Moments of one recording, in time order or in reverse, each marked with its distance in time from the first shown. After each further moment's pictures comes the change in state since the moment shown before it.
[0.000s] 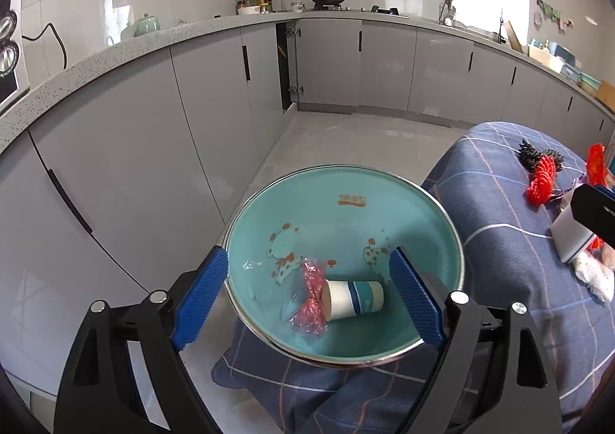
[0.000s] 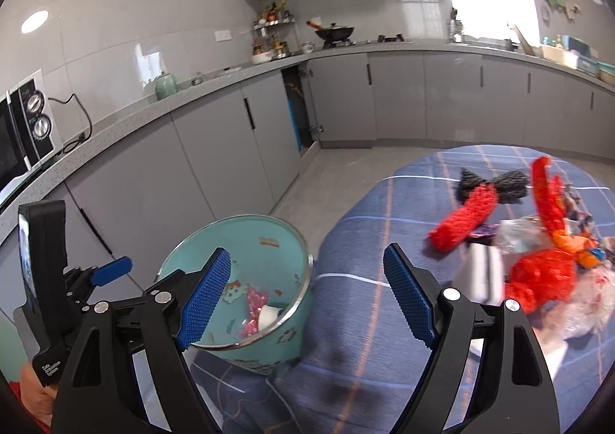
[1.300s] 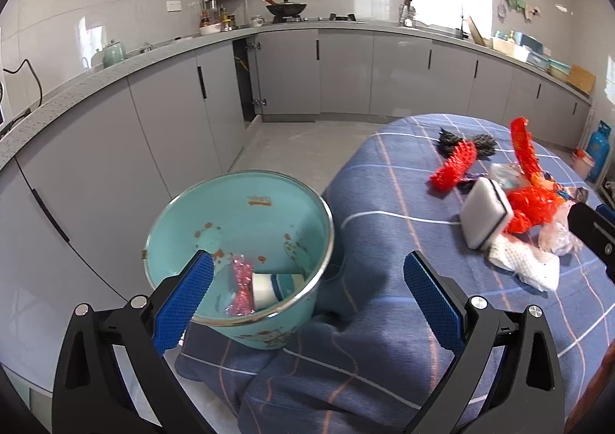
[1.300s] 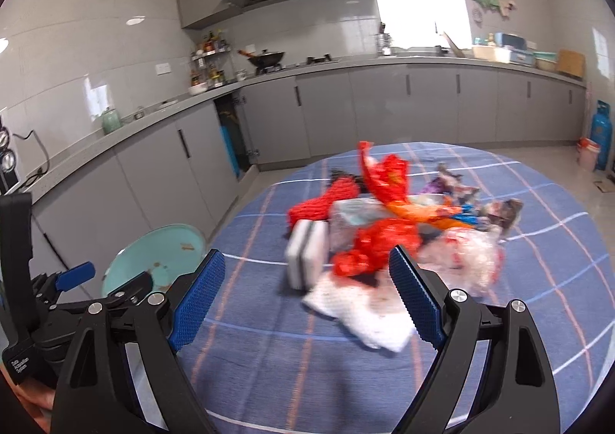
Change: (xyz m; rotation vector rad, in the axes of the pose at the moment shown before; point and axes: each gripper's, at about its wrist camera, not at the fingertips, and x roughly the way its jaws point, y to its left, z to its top) left arm -0.053 -0.107 -0.019 0.071 -0.038 -0.082; right arm -0.090 -0.093 -0.036 0.105 -0.094 -0.204
